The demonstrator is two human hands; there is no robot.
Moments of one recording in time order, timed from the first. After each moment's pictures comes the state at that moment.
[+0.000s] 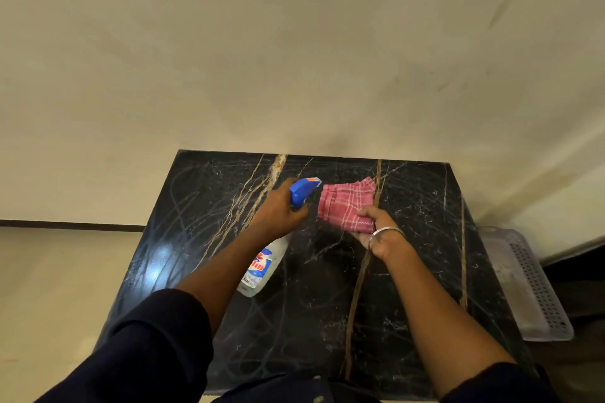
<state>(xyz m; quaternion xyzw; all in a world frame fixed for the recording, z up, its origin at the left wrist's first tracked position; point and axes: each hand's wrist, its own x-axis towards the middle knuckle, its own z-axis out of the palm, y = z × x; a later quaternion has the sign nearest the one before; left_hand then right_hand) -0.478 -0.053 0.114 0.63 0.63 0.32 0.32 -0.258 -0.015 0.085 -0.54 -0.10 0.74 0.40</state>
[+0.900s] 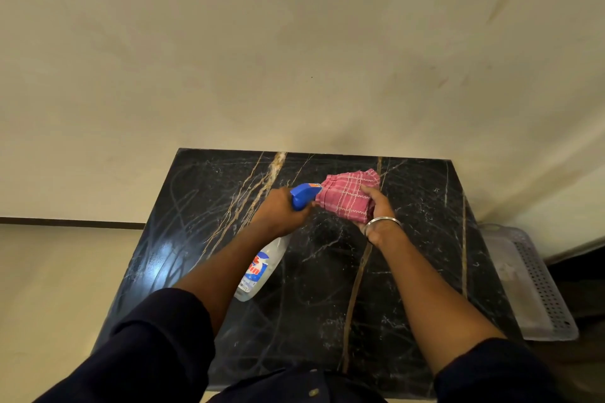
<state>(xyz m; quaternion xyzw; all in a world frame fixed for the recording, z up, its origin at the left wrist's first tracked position) -0.468 -0.050 0.112 0.62 0.66 0.26 0.33 -0.261 -0.001 0.098 -0.54 -0.11 0.71 0.44</state>
